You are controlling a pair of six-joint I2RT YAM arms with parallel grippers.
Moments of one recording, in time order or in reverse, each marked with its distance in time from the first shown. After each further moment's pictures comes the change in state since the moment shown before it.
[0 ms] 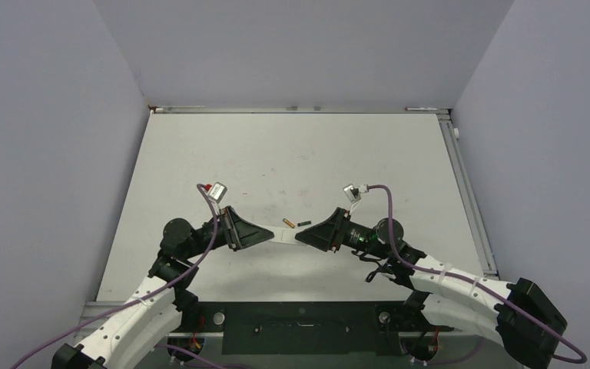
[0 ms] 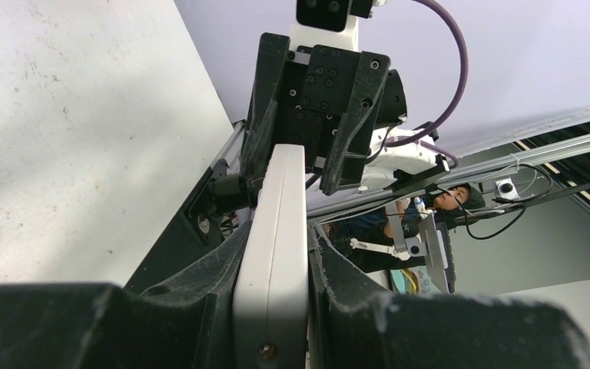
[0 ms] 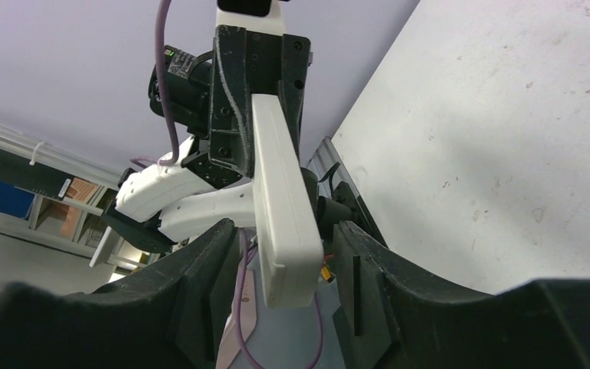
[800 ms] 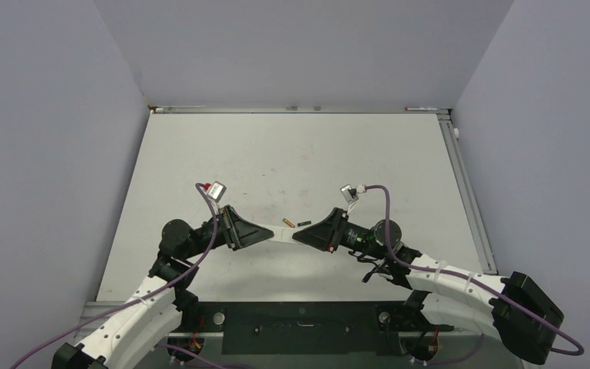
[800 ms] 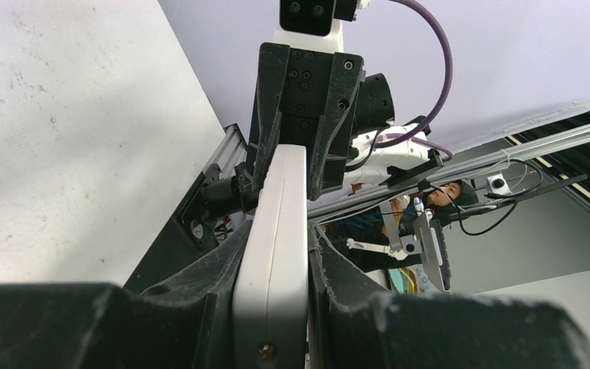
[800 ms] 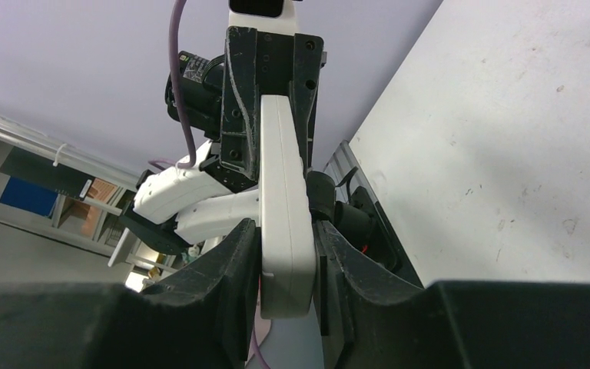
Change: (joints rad) left arm 0.000 0.010 -0.009 0.056 0.005 -0.021; right arm 0.031 0.050 0.000 0.095 0.019 0.041
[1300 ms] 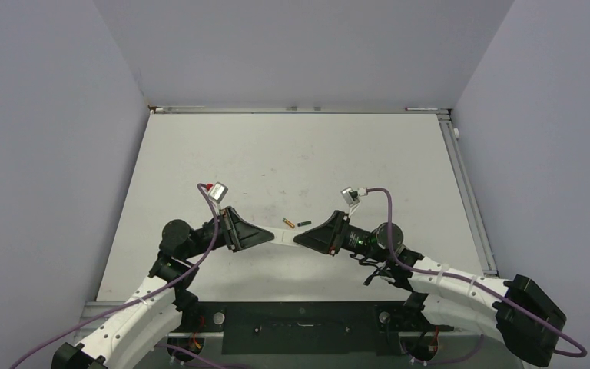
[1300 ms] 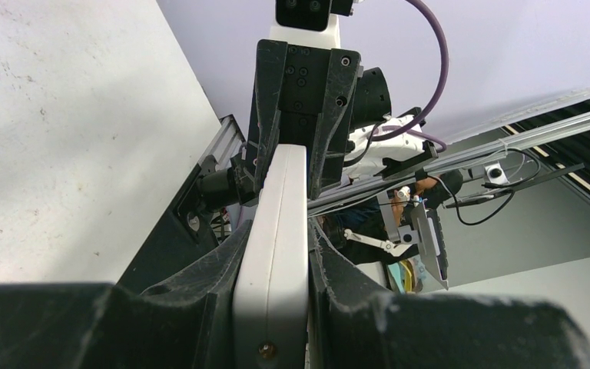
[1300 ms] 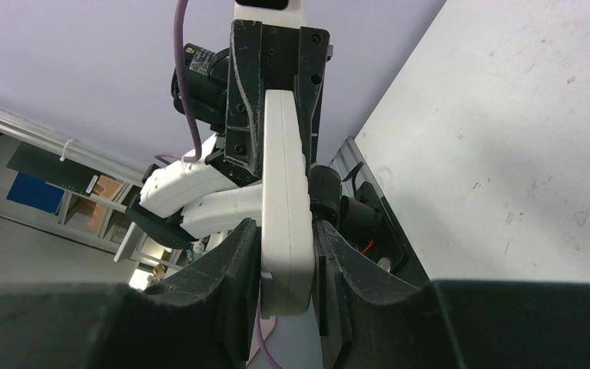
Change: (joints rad) left arm -0.001 -0.003 0.000 0.002 0.019 0.000; right arm 0.006 -0.029 -0.018 -0.001 0.006 0.010
